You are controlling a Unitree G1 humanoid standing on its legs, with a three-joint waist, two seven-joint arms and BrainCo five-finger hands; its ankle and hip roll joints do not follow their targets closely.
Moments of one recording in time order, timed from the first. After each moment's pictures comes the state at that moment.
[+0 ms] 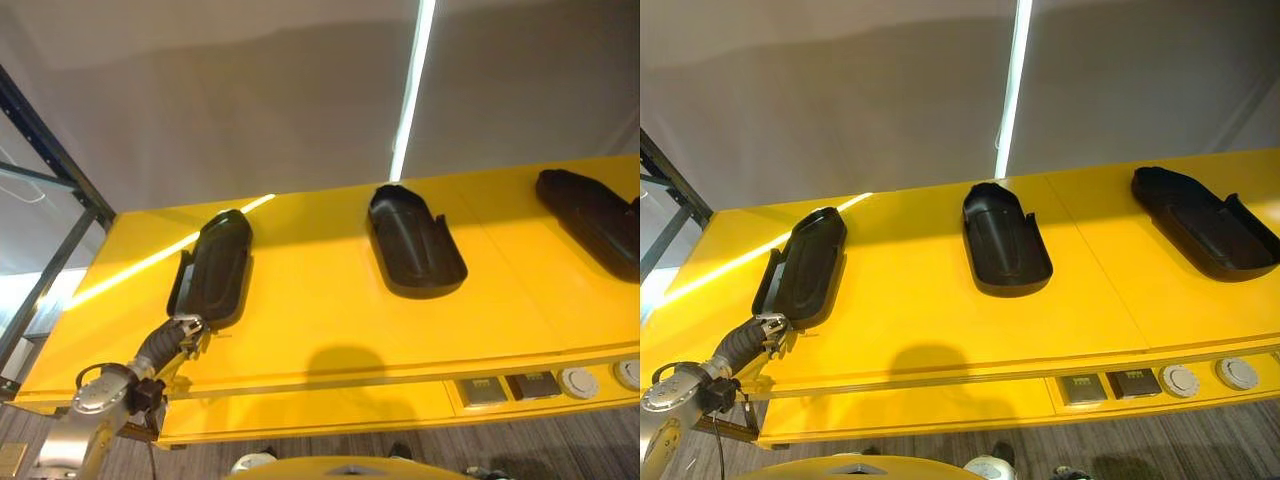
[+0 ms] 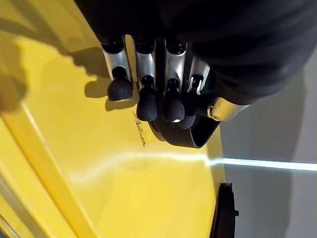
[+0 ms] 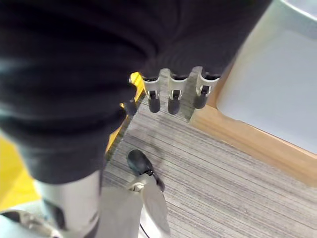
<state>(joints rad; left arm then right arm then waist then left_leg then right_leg) 0.28 0.60 0.00 -0.07 -0.48 0.24 -0.31 0.14 -0.41 0.26 0.92 -0.23 0.31 0.02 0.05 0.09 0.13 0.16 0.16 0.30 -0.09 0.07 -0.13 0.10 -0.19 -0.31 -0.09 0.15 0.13</state>
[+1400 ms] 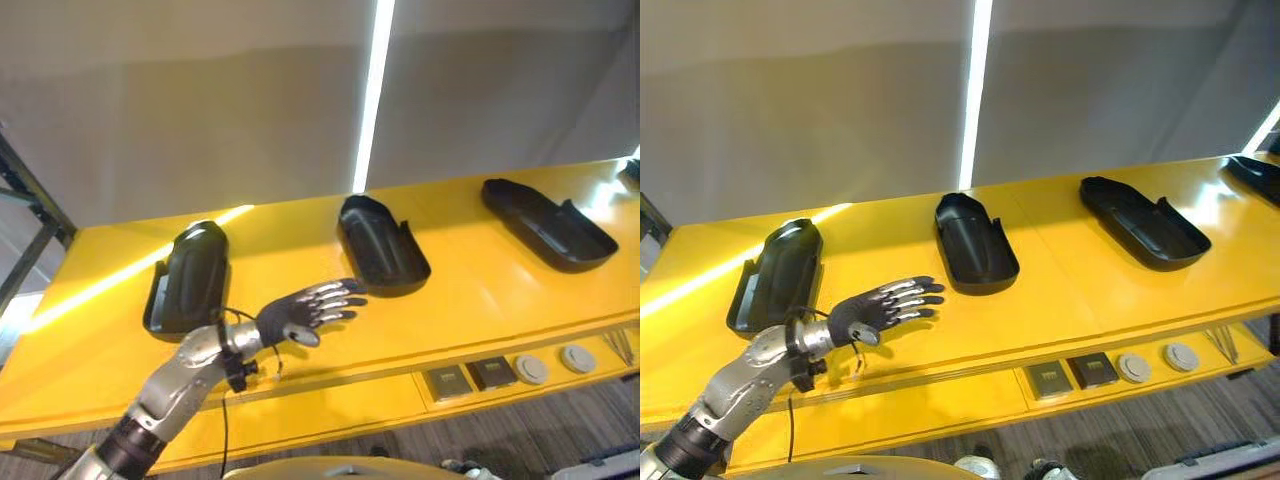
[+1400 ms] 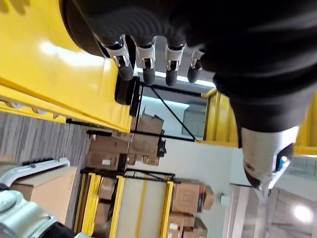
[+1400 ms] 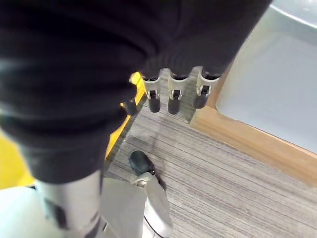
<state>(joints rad) -0.10 0.48 -0.52 -0.23 -0.70 0.08 -0.60 0.05 -0.34 0.42 1.00 -0.24 0.29 0.00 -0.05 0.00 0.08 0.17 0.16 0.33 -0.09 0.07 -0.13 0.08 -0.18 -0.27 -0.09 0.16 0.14</state>
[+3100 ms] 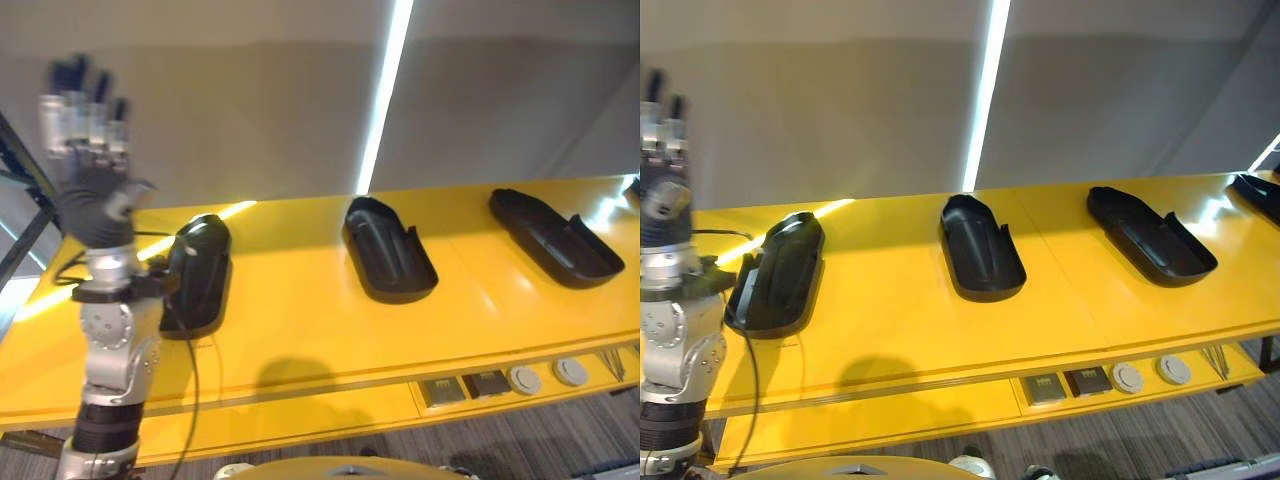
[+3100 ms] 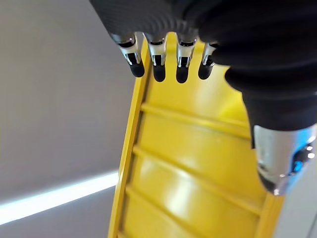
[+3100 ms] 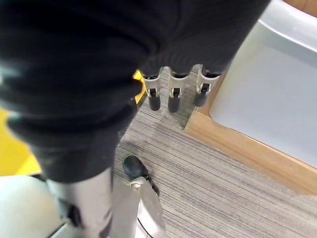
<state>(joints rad) -0.12 0.43 0.13 -0.38 -0.35 -0.47 0.31 0.09 -0.30 0.38 0.96 -0.23 0.35 -0.04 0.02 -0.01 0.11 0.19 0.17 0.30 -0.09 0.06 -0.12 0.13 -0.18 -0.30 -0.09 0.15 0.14</state>
